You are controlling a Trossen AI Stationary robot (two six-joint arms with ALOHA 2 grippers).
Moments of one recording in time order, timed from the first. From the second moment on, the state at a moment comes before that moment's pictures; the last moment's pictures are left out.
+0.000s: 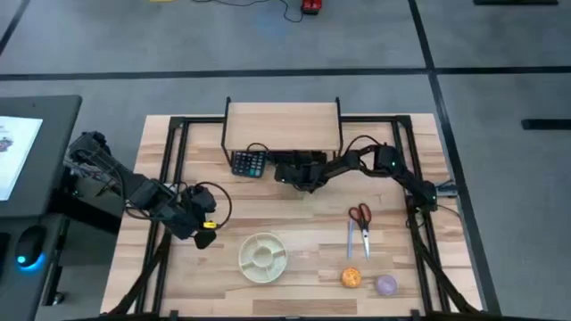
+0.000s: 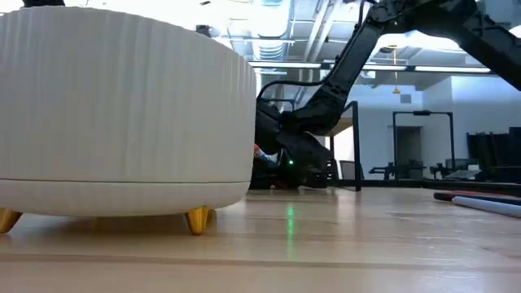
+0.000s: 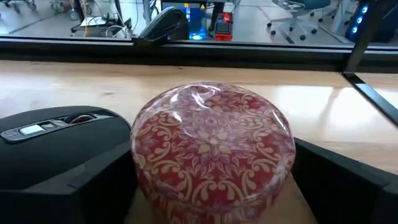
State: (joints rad) left arm -0.62 1.01 0.94 -0.87 -0.45 -1.01; right arm -0.19 2.36 1.32 0.04 1.19 0.94
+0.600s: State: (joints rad) left arm -0.62 1.01 0.94 -0.87 -0.46 -0.99; right arm -0.21 2.36 1.32 0.16 1.20 0.87
